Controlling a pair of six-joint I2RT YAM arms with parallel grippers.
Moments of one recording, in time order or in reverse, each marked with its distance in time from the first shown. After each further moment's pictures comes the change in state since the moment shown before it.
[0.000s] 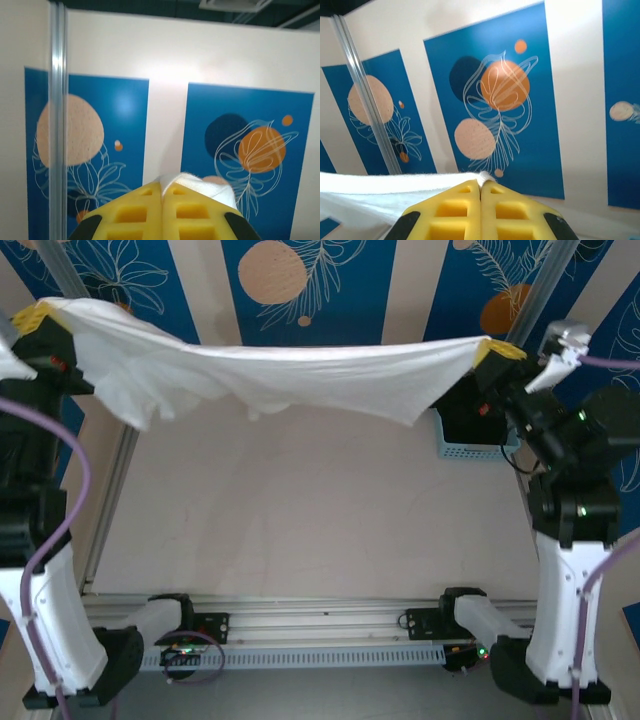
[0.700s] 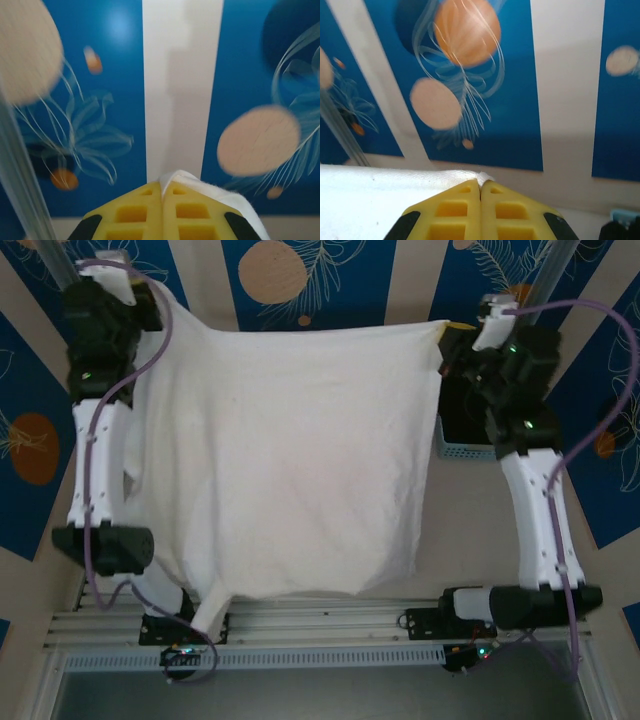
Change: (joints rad) left arm 0.001 0.638 0.023 0.213 0.016 0.070; right arm 0.072 0.391 -0.027 0.138 0.114 -0.096
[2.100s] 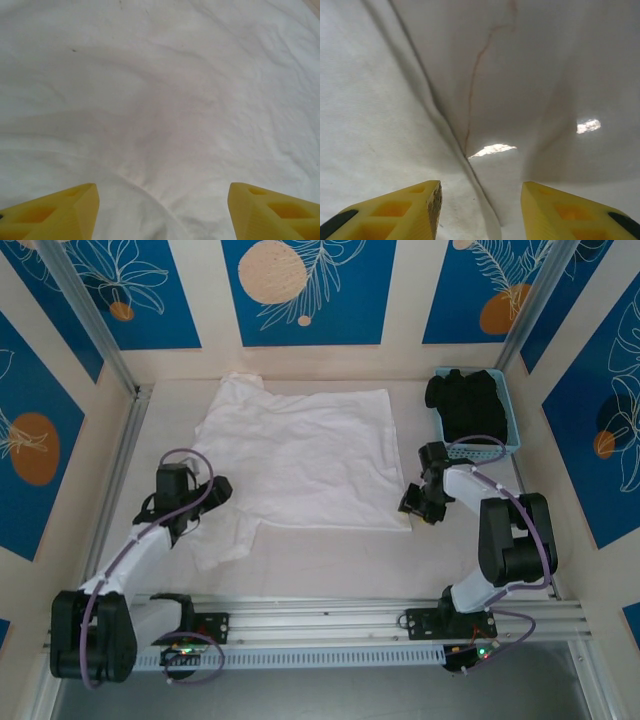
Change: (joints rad) left arm -0.115 -0.658 -1.528 0.138 0.137 -0.507; right arm 0.065 0.205 -0.791 -0.390 0.162 0.334
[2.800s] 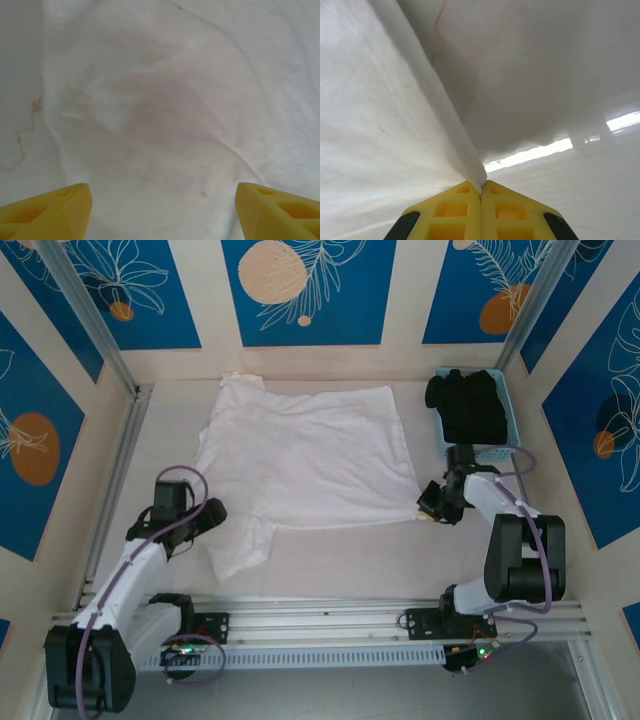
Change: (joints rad) left arm -0.009 -0.160 -0.038 -0.315 -0.089 -0.005; right arm -0.188 -0.119 -0.045 0.001 -0.099 0.043
